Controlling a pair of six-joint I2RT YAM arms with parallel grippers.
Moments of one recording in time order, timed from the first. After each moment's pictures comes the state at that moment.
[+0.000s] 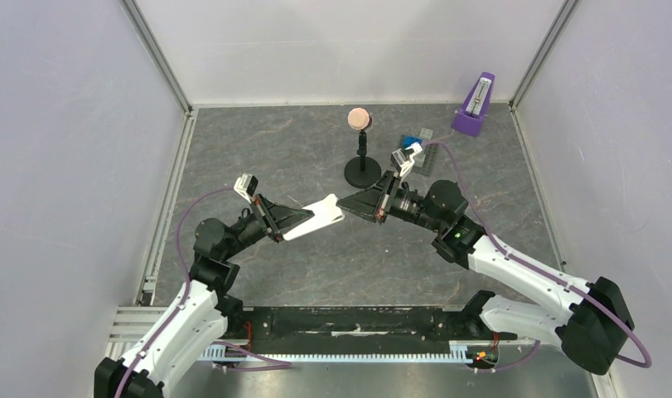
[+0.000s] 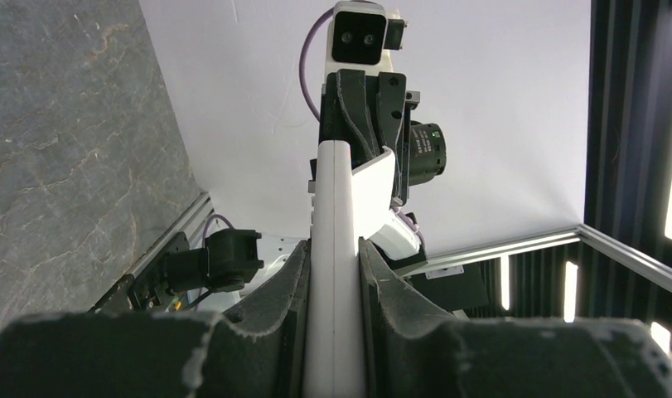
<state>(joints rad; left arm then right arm) -0.38 0.62 0.30 0.54 0.65 -1.58 0.76 1.07 0.68 0.49 -0.42 1.36</state>
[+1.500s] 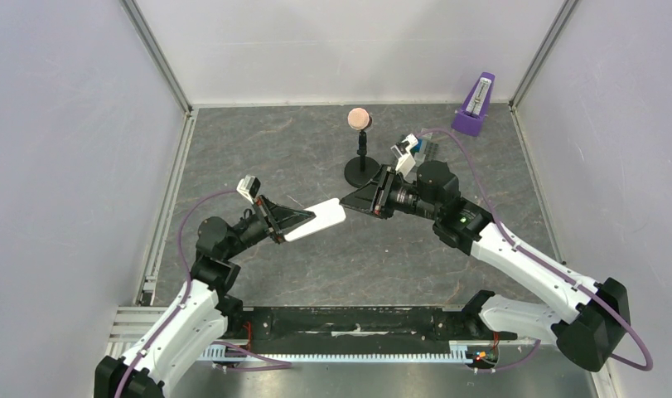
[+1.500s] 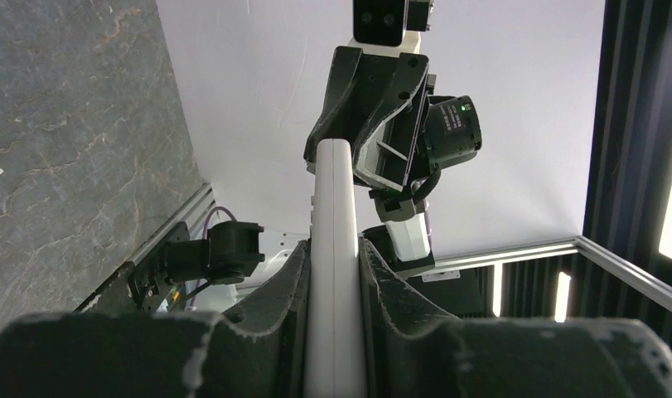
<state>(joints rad) -0.38 0.62 0.30 0.51 0.66 -1.59 0.72 1.10 0.89 -0.02 -0.36 1.11</state>
